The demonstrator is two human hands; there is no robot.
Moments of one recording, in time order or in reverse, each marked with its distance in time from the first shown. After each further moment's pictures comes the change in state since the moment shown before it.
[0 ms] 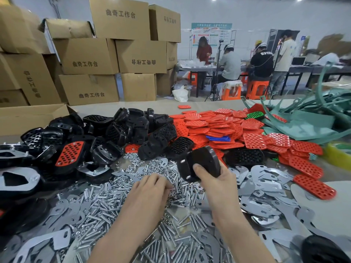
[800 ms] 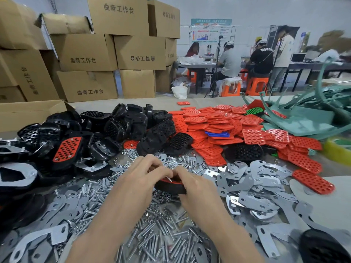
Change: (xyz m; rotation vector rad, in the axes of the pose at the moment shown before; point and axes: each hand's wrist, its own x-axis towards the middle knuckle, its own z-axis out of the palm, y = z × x) left_hand -0.007 0.000 -0.039 -0.051 0.285 0.264; right_hand -0.012 0.012 0.009 -1.054 -0.406 -0.556
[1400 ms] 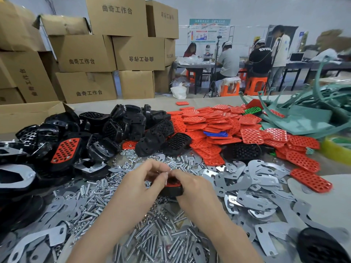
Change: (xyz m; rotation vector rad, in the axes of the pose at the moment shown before) left_hand 0.001 0.005 0.008 -0.631 -0.064 -0.457; right_hand 0.003 -0.004 -0.001 0.094 -0.054 0.097
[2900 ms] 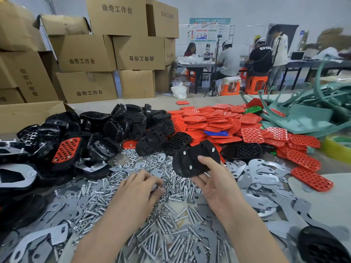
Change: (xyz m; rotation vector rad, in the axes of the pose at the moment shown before) left_hand 0.002 -0.032 0.004 0.762 -0.210 -0.071; right_hand 0.016 0.022 -0.022 1.682 0.275 0.665
